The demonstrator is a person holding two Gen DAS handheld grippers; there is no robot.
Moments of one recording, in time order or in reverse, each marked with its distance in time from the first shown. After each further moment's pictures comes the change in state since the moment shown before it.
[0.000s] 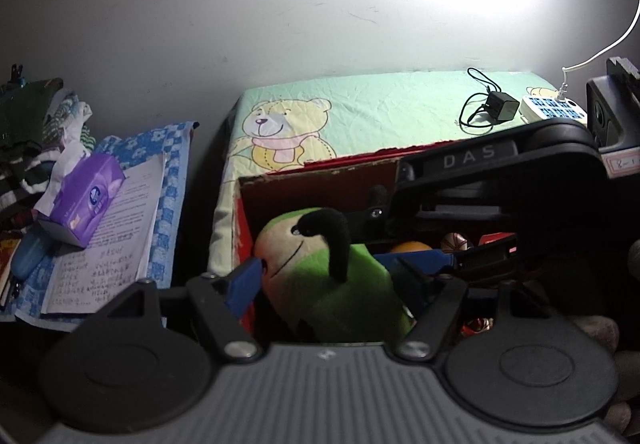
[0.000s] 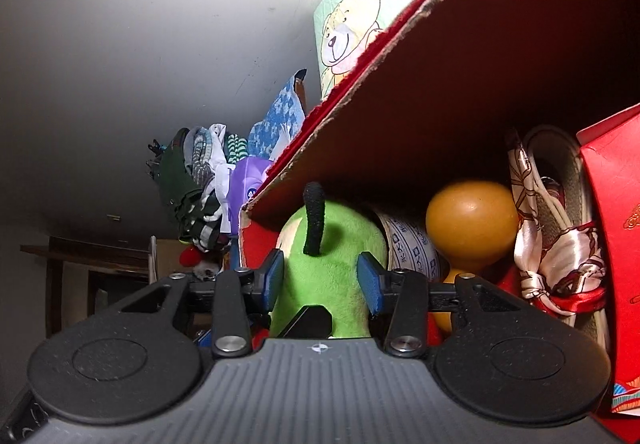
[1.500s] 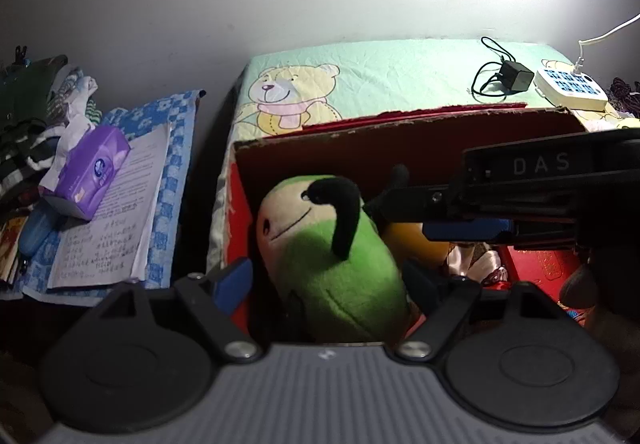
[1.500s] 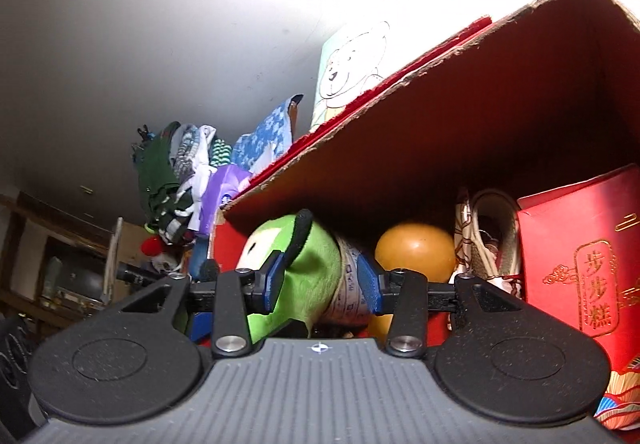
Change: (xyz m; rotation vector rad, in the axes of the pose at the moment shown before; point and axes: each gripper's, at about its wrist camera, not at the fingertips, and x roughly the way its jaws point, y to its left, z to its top) left arm 0.010 -0.010 -0.005 -0.005 0.106 0.052; right arm -0.017 0.008 -0.004 -0.220 -0.093 -0.109
